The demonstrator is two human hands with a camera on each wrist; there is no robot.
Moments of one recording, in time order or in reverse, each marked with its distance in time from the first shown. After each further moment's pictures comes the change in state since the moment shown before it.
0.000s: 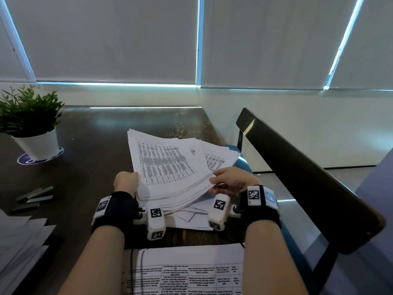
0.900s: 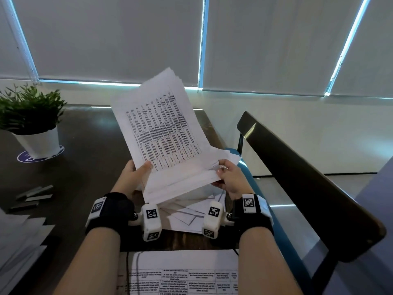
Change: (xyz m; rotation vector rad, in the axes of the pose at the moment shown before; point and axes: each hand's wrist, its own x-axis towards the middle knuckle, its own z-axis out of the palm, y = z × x) left_hand -0.028 0.019 -0.009 -0.502 -0.319 0.088; right_hand 0.004 0.006 0.018 0.211 0.261 -0.297
